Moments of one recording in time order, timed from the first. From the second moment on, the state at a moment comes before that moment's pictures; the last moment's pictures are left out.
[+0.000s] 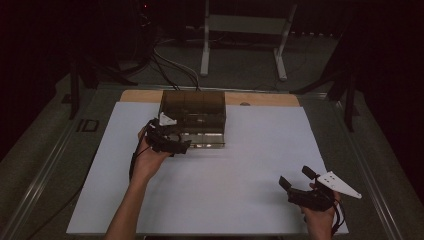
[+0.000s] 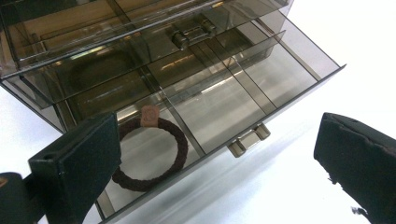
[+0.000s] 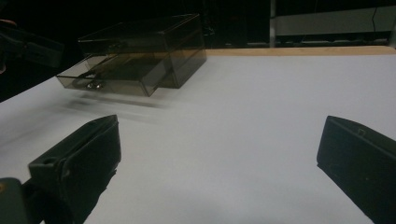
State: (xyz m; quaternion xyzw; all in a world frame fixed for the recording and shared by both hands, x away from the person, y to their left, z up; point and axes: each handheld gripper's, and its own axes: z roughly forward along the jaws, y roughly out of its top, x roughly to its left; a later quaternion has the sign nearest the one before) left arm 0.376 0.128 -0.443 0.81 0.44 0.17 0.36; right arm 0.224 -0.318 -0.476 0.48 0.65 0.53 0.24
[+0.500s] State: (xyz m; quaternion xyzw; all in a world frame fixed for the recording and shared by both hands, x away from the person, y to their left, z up) left arm 0.368 0.122 -0.447 0.81 0.42 0.16 0.36; right arm 0.224 -0.318 -0.476 0.48 0.65 0.53 0.24
